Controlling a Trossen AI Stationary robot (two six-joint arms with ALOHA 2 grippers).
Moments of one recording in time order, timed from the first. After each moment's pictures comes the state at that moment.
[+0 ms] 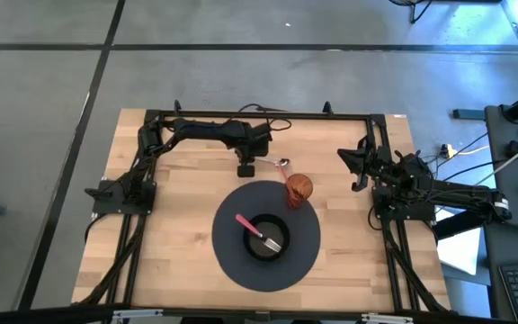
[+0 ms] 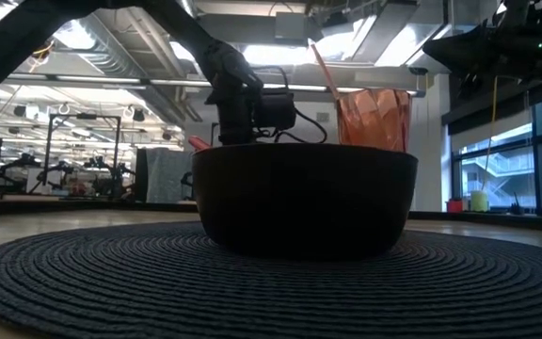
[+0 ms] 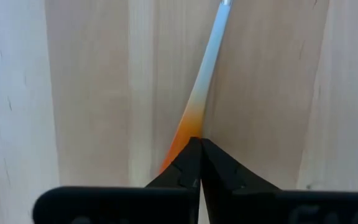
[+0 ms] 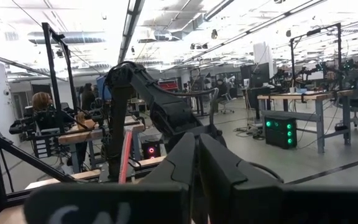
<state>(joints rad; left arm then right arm) 0.40 2.14 1.46 -0.73 -0.07 0.34 -0.25 0.29 0.07 0.48 0.09 0.10</state>
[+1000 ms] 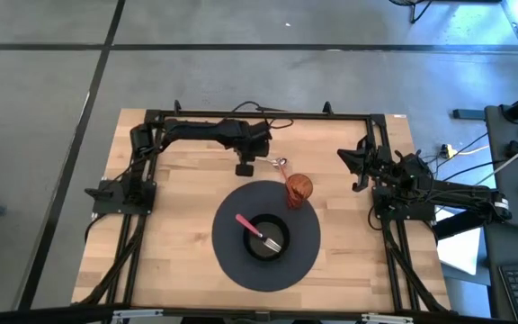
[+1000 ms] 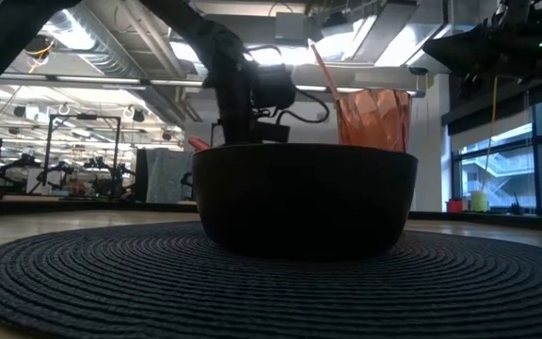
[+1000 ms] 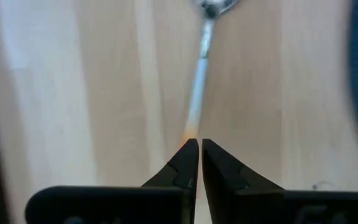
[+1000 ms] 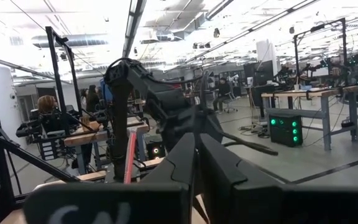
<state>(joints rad) 0.36 2.01 1.46 -0.70 -0.10 0.46 -0.25 0.29 0.07 0.48 0.08 0.12</state>
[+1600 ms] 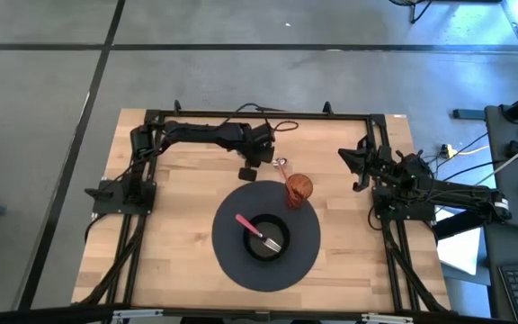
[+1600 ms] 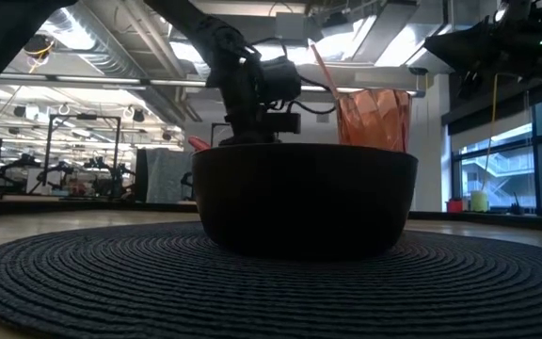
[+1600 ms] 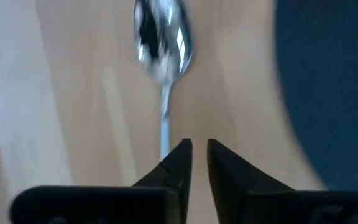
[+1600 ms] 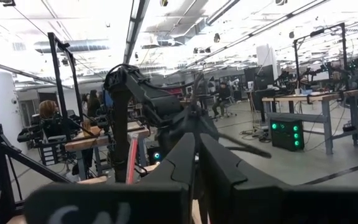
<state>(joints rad) 0.34 2.01 1.46 -0.61 0.01 0.56 -0.25 0.29 0.07 0.50 0.08 0.13</state>
